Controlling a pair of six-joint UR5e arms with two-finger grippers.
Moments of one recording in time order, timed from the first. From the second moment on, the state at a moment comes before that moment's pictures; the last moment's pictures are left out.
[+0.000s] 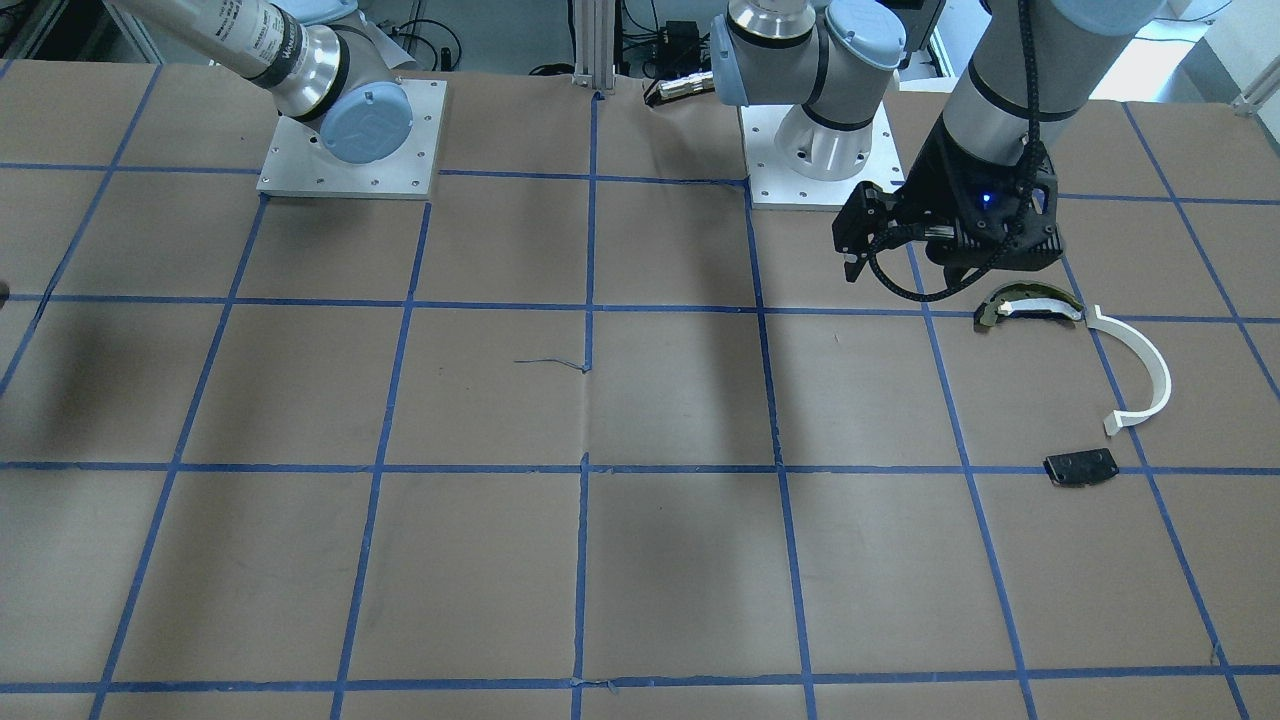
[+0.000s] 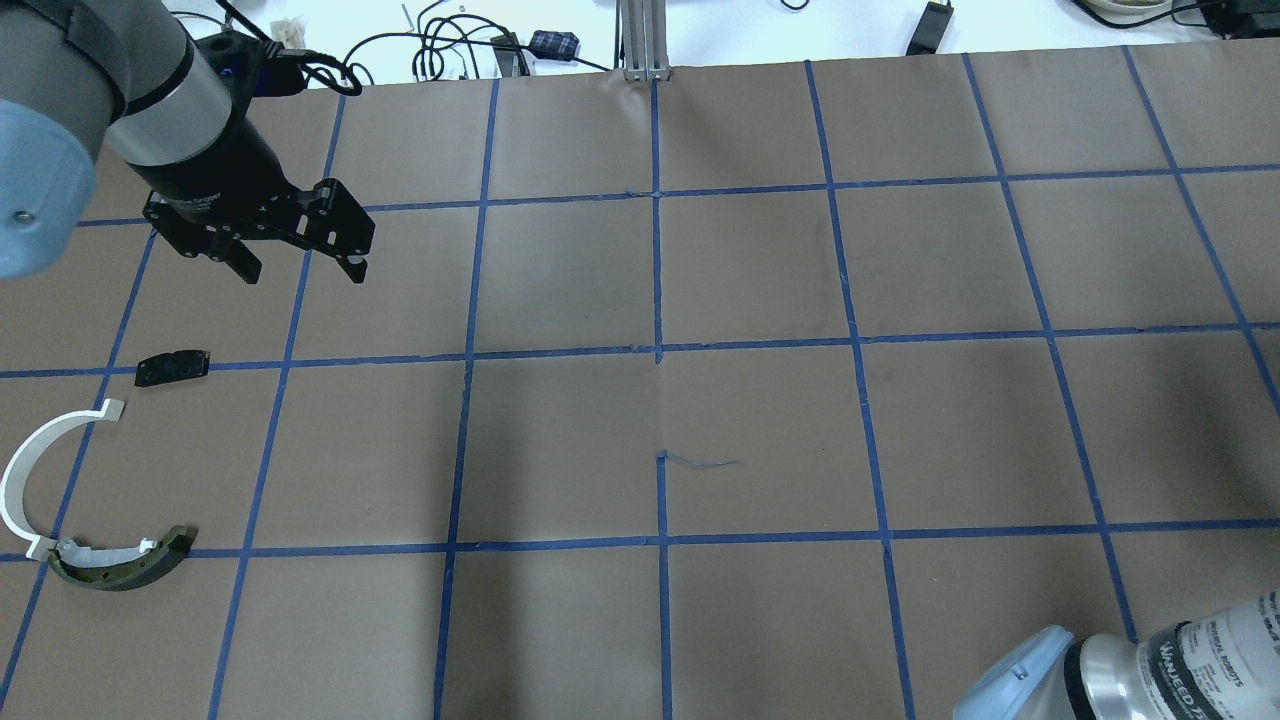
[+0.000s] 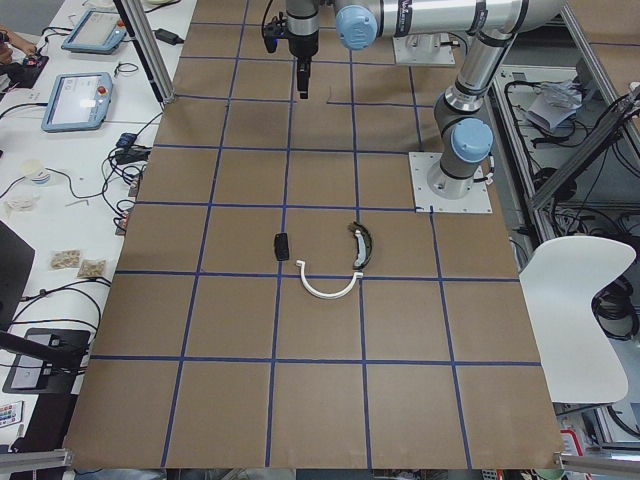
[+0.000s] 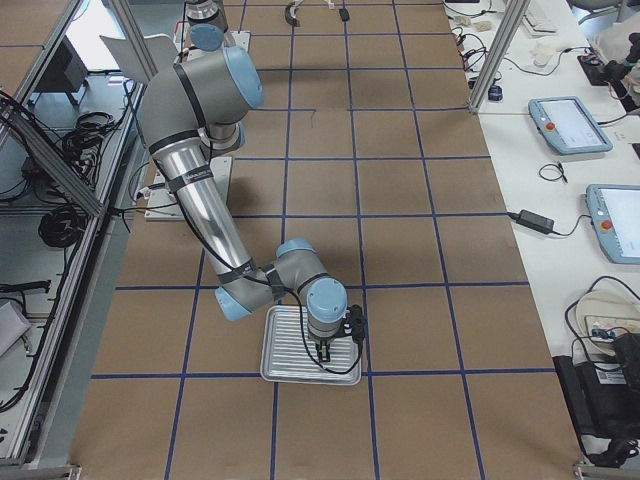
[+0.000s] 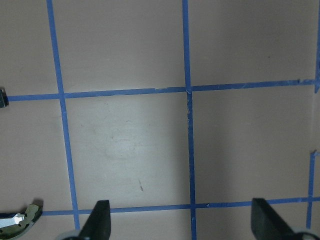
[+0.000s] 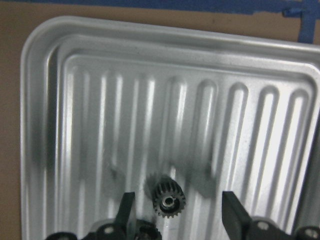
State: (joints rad) left arm -1.49 -1.55 -1.64 -1.53 1.57 0.13; right arm 0.51 -0.96 1.59 -2.22 -1.61 -1.11
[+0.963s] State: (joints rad) left arm -1.48 -1.56 -1.63 -1.52 1.57 0.13; right arm 0.54 -0.96 1.59 -2.22 -1.62 -1.10
